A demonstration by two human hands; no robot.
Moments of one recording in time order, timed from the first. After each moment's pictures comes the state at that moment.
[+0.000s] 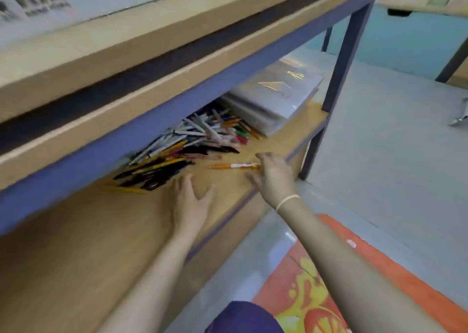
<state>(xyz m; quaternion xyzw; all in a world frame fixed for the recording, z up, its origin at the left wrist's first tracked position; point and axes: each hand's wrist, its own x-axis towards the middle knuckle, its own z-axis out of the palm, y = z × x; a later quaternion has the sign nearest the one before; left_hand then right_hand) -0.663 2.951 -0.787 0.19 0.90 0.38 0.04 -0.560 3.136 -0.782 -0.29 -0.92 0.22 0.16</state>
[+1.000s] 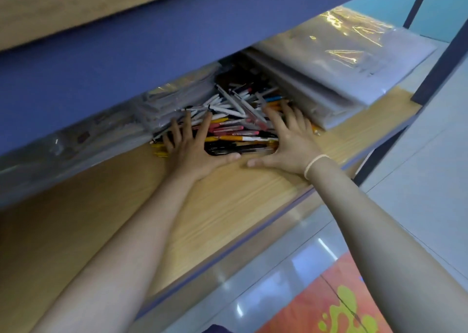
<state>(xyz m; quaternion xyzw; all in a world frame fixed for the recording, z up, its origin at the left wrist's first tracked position) -0.791 2.975 -0.792 0.24 0.97 0.10 0.02 -0.670 3.182 -0.794 -0.15 -0.96 0.21 0.10</state>
